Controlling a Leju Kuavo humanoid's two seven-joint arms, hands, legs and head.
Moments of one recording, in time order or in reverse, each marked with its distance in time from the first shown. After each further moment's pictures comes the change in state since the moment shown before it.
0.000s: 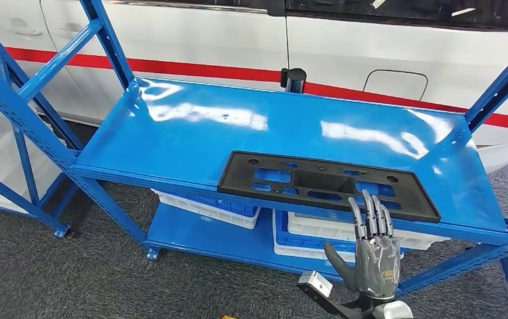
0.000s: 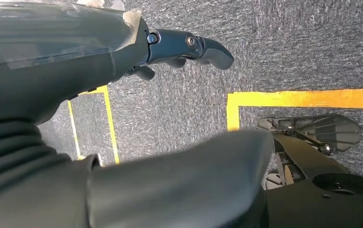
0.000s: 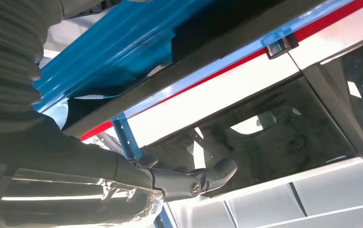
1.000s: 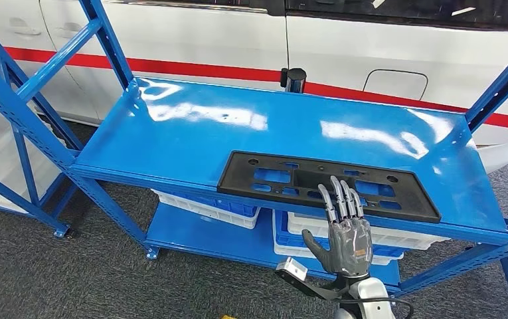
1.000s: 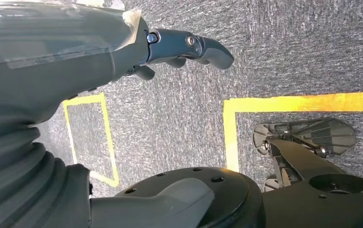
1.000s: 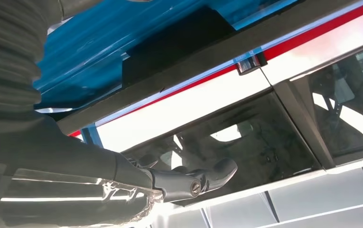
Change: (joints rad) left arm -0.001 -0.002 -0.003 0.000 -0.040 -0.019 -0.014; right arm -0.144 0.022 0.092 0.153 0.051 0.000 0.021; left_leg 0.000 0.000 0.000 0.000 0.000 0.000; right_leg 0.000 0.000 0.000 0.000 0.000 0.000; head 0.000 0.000
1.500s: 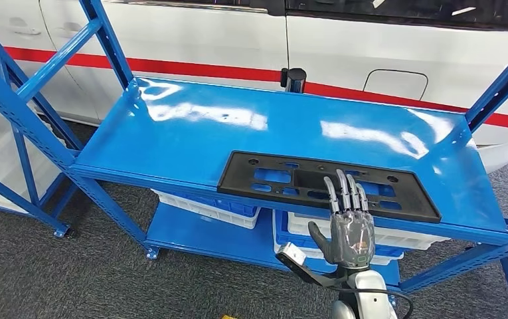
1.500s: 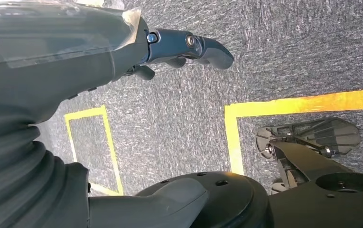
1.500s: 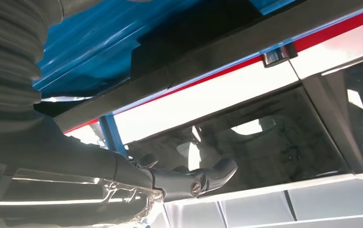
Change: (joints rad) left arm -0.004 0.013 -0.026 0.000 -0.033 -0.025 0.001; right arm -0.035 0.030 -0.039 0.039 0.115 0.002 0.101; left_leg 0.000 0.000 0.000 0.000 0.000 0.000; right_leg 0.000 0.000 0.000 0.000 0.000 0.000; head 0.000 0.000
